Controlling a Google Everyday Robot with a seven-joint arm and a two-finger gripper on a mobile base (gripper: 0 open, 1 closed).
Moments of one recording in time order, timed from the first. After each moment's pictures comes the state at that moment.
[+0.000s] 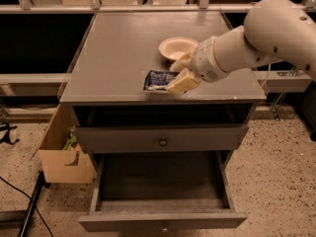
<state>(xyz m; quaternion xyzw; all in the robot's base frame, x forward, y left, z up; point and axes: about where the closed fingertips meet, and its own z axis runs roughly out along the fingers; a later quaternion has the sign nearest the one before) 0.600 -0.049 0.883 -0.61 0.67 0.10 0.41</state>
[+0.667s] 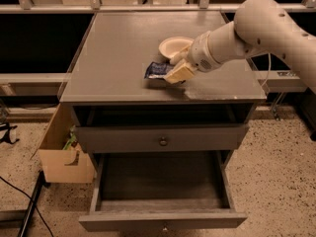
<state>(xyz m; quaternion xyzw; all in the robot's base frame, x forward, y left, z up) 0.661 -0.053 0.868 -0.58 0.70 0.12 0.41</state>
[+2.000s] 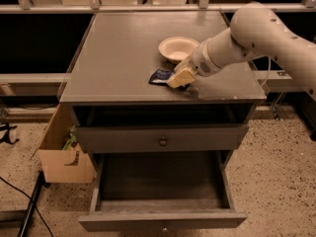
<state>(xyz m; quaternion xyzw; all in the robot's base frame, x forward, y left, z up) 0.673 -0.066 0.835 -0.52 0.76 0.15 0.36</state>
